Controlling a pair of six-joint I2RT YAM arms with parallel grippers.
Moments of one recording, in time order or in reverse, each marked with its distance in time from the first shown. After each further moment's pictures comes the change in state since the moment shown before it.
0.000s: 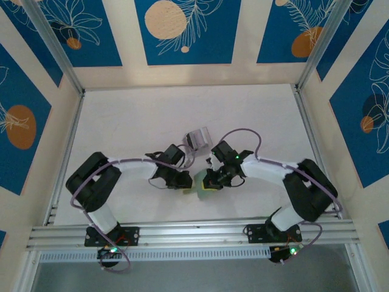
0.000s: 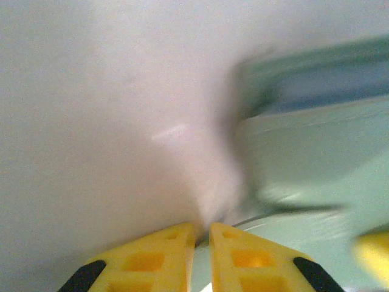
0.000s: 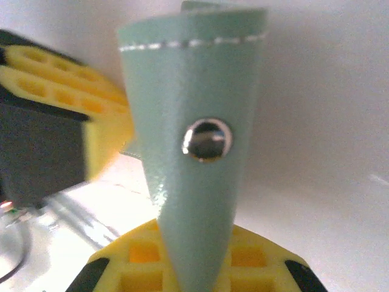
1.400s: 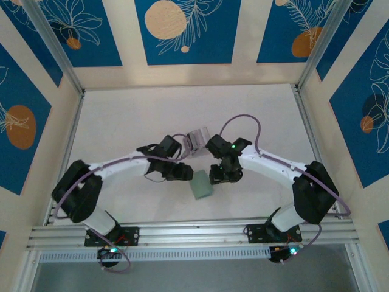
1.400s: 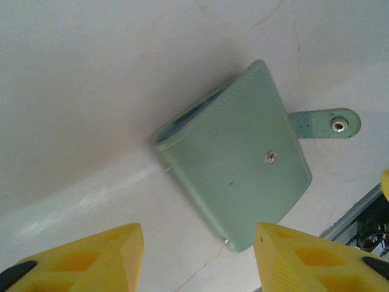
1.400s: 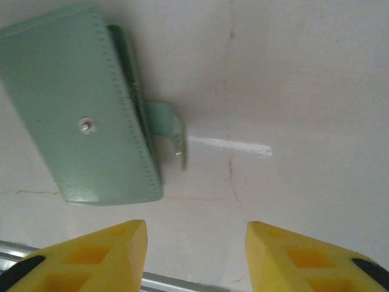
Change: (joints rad) left arm -0.014 -0.075 0.136 -0.161 -0.068 0.058; right arm 0.028 0.026 0.196 -0.379 0.285 -0.022
